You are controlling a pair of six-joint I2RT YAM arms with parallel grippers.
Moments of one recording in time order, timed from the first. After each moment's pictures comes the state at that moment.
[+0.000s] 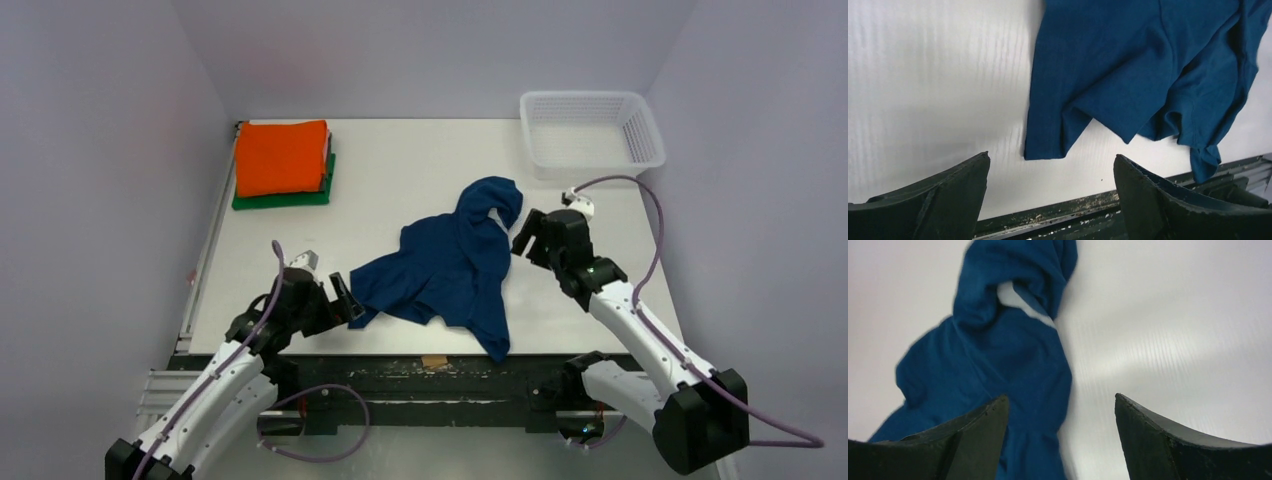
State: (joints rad) left arm -0.42 0.54 0.38 -0.64 0.04 -0.78; right arm 0.34 1.04 0.75 -0.34 0.29 0.60
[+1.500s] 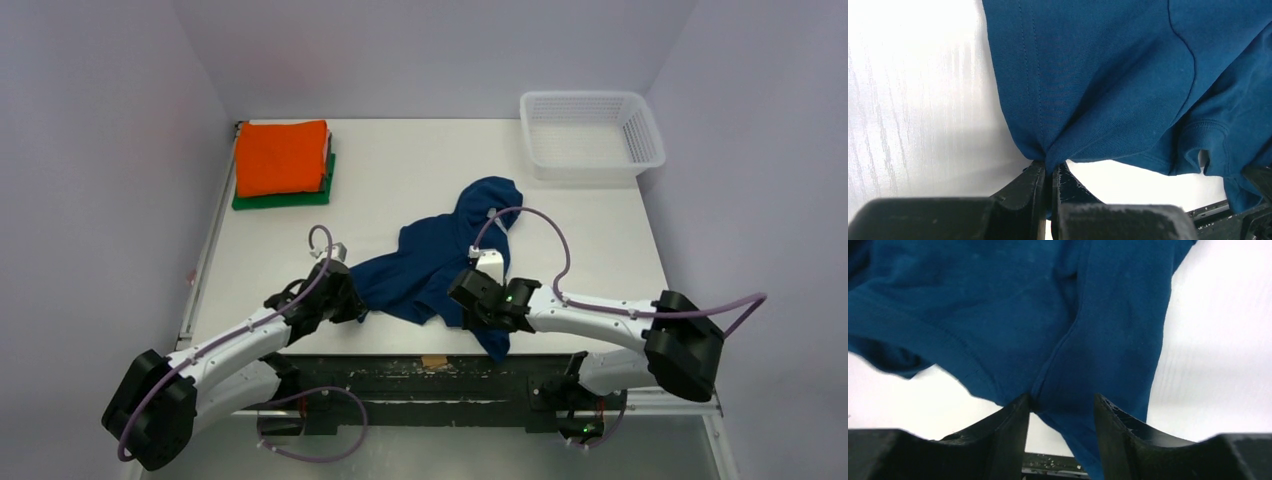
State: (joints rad) left arm -0.60 0.98 0.36 -0.27 -0.08 -0.80; right arm 1.05 1.27 0.72 -0.61 0.39 0.90
